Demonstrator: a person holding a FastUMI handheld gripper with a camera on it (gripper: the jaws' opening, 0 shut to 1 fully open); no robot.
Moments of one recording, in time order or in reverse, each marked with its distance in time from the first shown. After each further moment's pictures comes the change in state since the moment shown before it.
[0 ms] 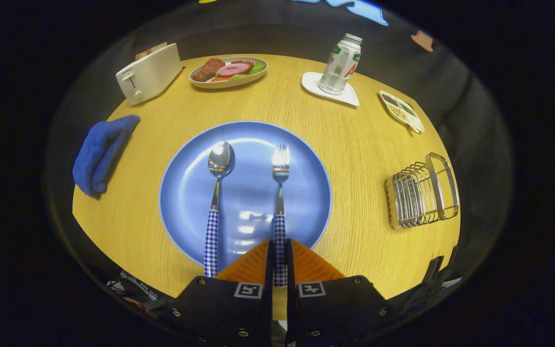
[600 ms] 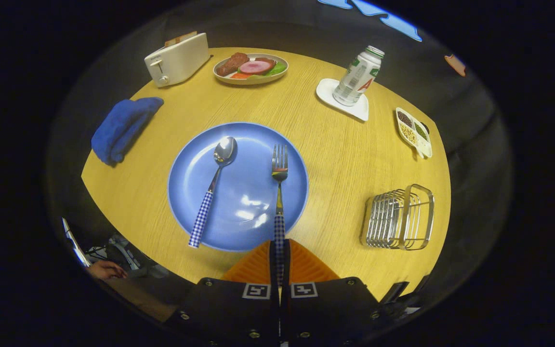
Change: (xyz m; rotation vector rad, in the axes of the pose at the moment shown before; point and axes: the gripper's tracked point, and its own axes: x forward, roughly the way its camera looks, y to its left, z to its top) arm -0.047 -0.051 0.008 -0.217 0.073 0.066
